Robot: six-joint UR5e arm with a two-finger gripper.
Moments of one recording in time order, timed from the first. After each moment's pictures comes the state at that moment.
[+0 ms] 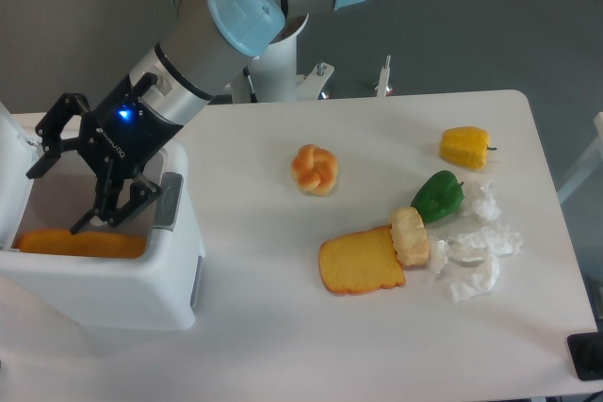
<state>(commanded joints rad) 2.27 -1.77 -1.55 -0.98 0.63 0.75</state>
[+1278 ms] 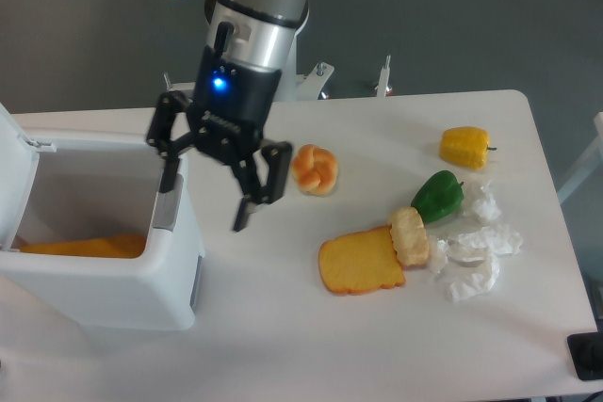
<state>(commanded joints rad) 2.37 -1.71 -1.43 -0.99 1.26 0.82</state>
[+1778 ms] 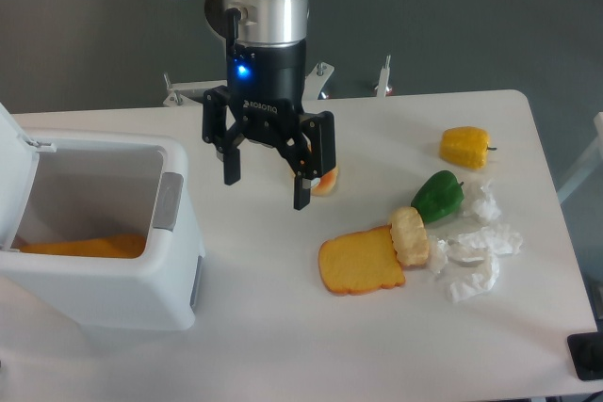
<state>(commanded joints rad) 2.36 -1.70 -1.45 -1.00 1.40 0.92</state>
